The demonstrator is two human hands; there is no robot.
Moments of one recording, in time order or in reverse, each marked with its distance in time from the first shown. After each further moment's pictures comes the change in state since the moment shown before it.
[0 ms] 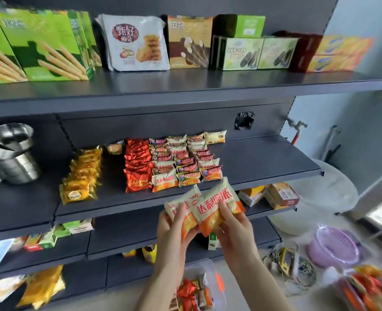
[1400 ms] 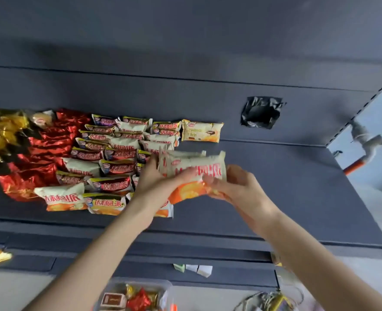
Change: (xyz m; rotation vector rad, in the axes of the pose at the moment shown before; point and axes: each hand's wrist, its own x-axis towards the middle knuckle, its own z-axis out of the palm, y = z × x) left_hand 0.339 -0.103 0.211 0.488 0.140 0.123; right_hand 0.422 -0.179 -0.097 -0.751 -0.578 0.047
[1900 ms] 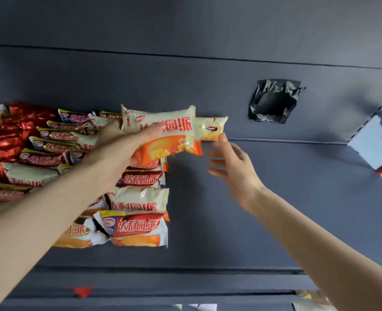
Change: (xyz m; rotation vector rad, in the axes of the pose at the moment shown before) left_hand 0.113 -0.021 -0.035 -0.023 0.084 0.082; right_hand 0.129 0.060 -0.005 0.093 0.276 -0.101
